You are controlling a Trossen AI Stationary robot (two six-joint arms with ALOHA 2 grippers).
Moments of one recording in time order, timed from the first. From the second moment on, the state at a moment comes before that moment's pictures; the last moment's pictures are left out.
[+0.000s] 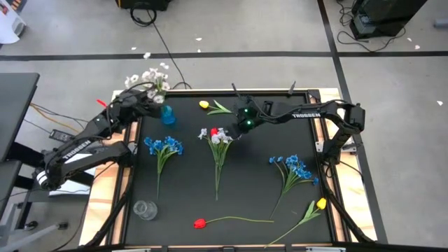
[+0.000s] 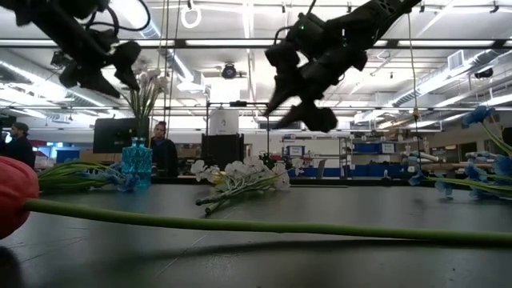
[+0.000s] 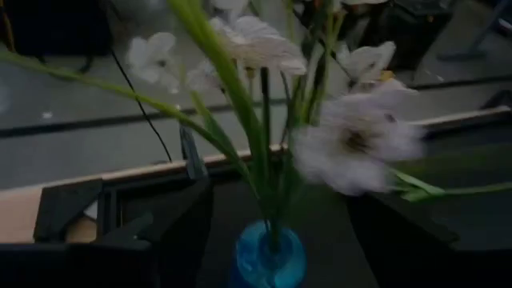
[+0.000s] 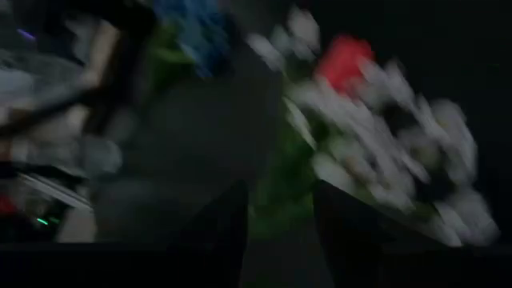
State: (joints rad) left arm 0.72 0.57 0.64 -0.56 -0.38 -0.40; right arm -0.32 1.70 1.13 -0.26 -0.37 0.75
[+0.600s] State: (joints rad) left arm 0.64 0.57 0.81 -0.90 -0.27 -0.49; right arm -0.26 1.70 1.13 -0.70 -0.19 0.57
